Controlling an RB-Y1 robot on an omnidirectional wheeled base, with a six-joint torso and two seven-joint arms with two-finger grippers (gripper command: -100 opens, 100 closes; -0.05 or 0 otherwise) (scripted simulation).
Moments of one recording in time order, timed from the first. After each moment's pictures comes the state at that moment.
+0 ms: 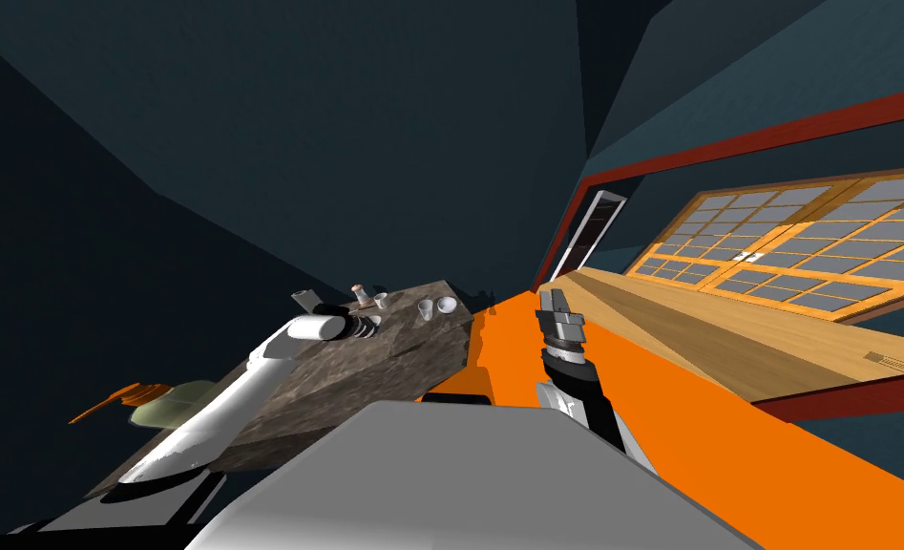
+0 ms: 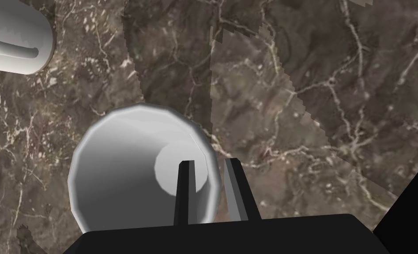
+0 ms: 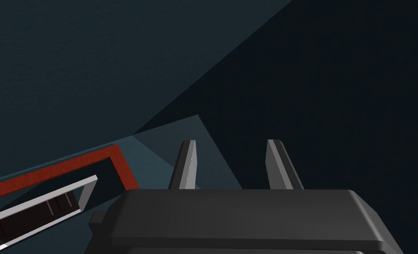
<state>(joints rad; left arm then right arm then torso) 0.08 0.83 0.23 -1.83 0.86 1.25 1.00 0.54 -0.05 -0.02 -2.29 0.01 -0.60 0.05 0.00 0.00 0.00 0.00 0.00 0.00</state>
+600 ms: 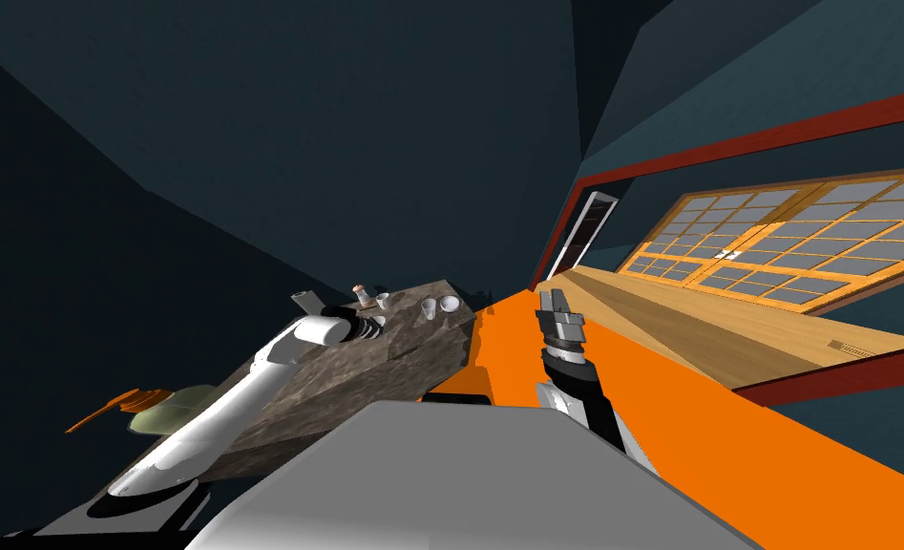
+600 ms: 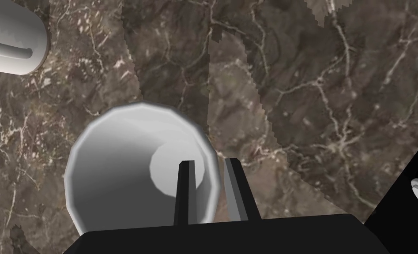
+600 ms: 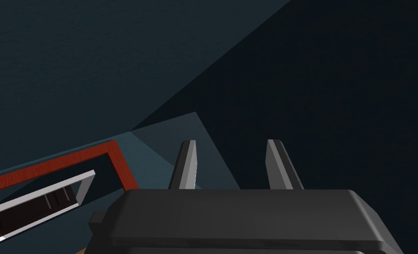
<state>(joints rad) 0.12 0.85 0.17 -1.95 0.81 1.24 1.16 0.54 -0.05 -0.02 -2.29 0.01 -0.60 0.05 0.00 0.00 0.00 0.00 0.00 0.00</state>
